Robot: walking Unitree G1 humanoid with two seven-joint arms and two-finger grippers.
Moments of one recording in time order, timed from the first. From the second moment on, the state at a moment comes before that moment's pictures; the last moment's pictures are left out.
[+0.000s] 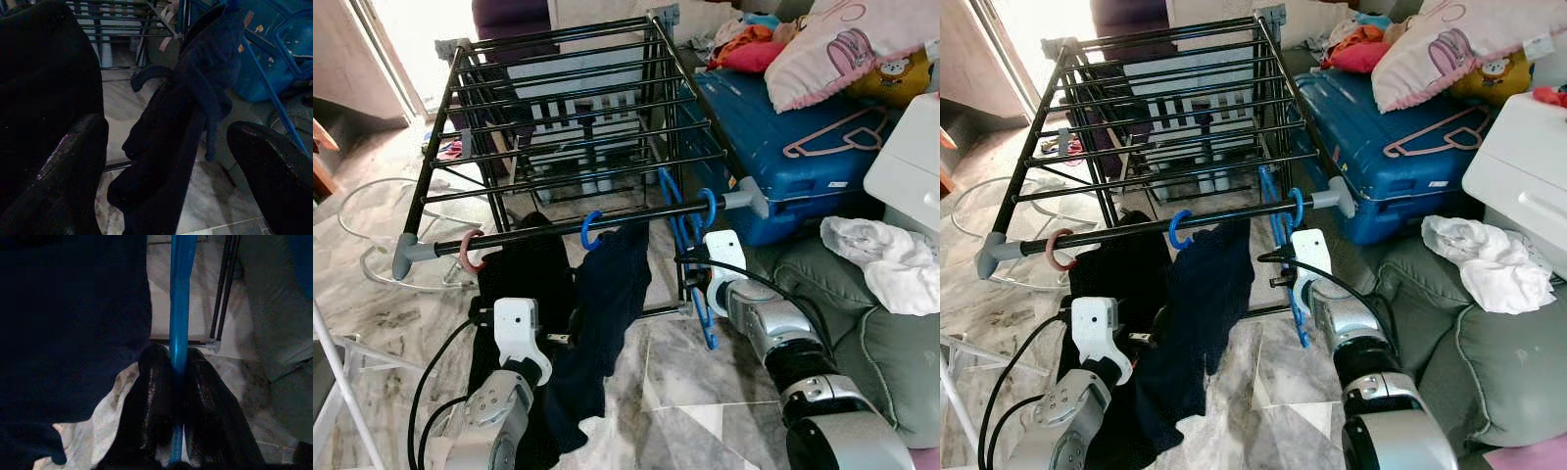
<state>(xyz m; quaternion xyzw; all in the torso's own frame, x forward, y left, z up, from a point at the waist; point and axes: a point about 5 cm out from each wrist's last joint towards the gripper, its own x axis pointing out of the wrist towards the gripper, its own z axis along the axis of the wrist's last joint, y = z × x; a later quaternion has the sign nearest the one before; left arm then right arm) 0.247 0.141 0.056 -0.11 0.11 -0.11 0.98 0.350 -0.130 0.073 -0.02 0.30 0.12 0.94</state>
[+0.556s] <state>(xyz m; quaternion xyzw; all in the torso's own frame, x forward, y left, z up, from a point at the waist) 0.251 0.140 0.058 -0.11 0.11 -0.12 0.98 0.341 -0.154 0.073 -0.07 0.23 0.09 0.97</state>
